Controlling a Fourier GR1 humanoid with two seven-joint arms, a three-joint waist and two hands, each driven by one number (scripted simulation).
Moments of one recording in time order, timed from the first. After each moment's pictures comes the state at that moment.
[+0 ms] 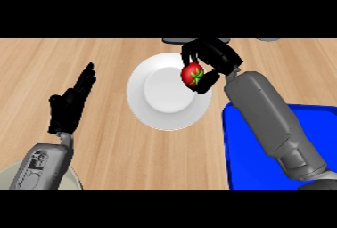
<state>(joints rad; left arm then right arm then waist) -0.29 0.23 -0.05 -1.40 -0.04 0.08 0.10 -0.96 -0.18 0.22 -0.81 0.52 0.08 -0.31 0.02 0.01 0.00</state>
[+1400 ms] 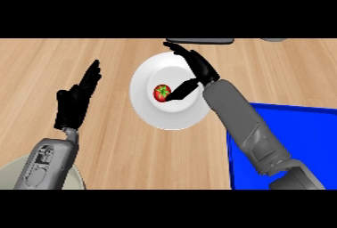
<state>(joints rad) -0.33 0.20 -0.04 -1.37 -0.06 0.06 0.11 -1.07 -0.02 0.14 -0.38 0.22 -0.05 -0.37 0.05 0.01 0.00</state>
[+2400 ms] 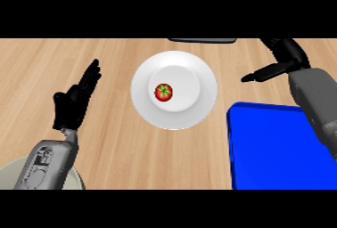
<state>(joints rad) -0.32 0.19 -0.03 -1.40 -0.06 0.05 0.10 -1.06 -0.42 -0.08 -0.17 0.10 0.23 -0.58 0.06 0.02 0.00</state>
